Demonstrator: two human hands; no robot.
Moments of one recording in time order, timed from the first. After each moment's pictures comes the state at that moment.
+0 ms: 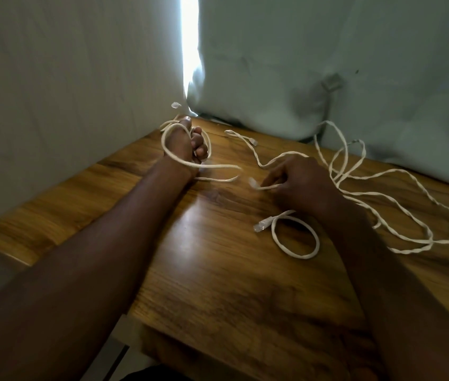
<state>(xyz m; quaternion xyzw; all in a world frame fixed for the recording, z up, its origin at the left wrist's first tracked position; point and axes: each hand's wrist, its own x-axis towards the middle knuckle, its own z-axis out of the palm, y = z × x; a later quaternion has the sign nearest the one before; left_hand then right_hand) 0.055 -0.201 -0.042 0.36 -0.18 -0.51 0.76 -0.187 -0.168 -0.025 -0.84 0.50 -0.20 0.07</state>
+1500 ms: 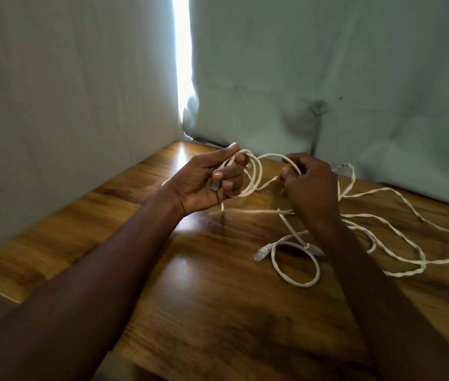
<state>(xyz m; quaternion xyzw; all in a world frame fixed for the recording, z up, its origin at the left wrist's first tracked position) 0.023 -0.157 -0.017 0.16 -0.47 -0.74 0.45 -0.185 -0.176 -0.020 -0.67 0.53 -0.50 0.13</state>
